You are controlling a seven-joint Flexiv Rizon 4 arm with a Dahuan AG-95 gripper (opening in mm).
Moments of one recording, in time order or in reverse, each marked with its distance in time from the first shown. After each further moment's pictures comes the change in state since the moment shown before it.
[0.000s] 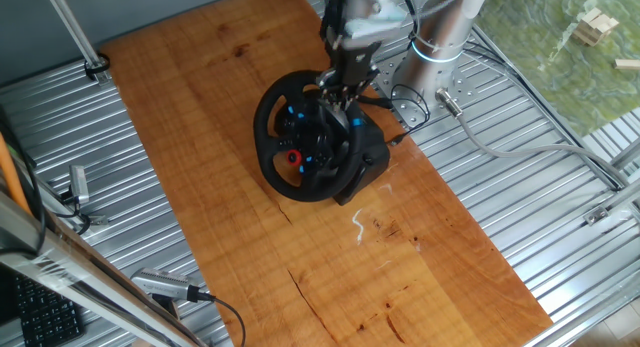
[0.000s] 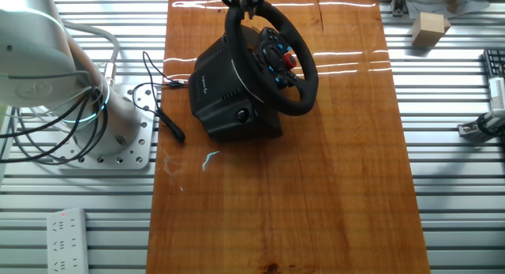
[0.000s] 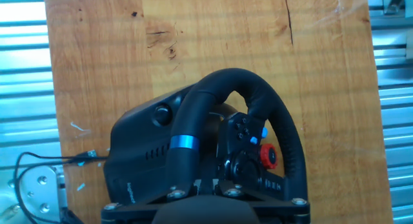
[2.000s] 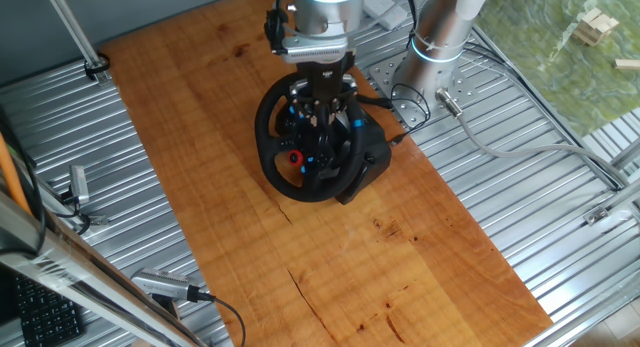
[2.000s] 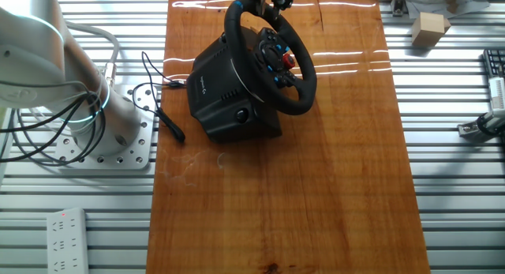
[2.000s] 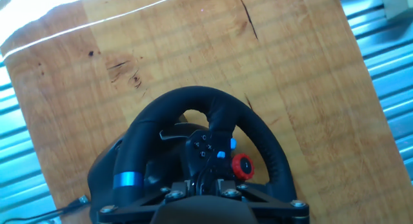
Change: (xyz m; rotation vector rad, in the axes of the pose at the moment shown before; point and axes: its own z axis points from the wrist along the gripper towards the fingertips) arm -0.005 -0.034 -0.018 -0.038 -0.016 0.271
